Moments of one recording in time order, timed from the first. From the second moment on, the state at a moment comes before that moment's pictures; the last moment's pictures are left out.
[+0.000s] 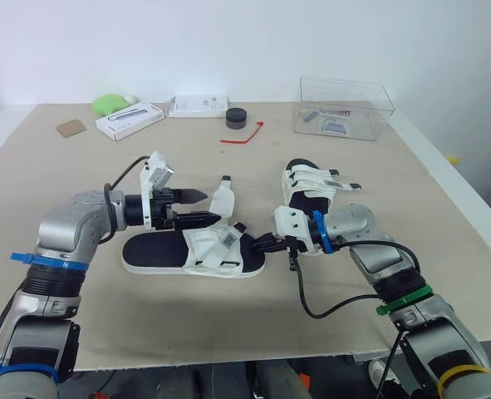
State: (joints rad) left arm -0.67 0.61 -0.04 0.06 -0.58 0.81 -1.12; right arm -0.67 -0.54 0.36 0.25 0.06 0.07 1.24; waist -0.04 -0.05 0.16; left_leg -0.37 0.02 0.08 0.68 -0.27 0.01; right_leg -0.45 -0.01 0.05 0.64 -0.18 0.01
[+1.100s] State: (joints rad) left arm -0.65 0.84 -0.20 -0.25 -0.79 1.20 -1.26; right arm -0.68 -0.54 0.37 0.26 0.06 0.05 1.24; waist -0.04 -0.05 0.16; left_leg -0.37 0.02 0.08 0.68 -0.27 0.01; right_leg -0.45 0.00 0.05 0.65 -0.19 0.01
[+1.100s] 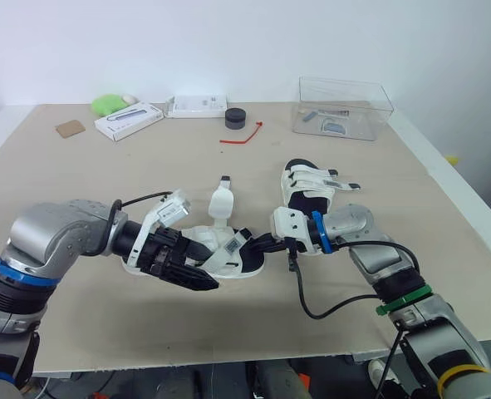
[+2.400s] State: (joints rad) left arm -0.76 0.68 -0.29 0.03 -0.64 1.07 -1.27; right arm -0.68 -0.53 0.37 0.27 0.05 0.03 1.23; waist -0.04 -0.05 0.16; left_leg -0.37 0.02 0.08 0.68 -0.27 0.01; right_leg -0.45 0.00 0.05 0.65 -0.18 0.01
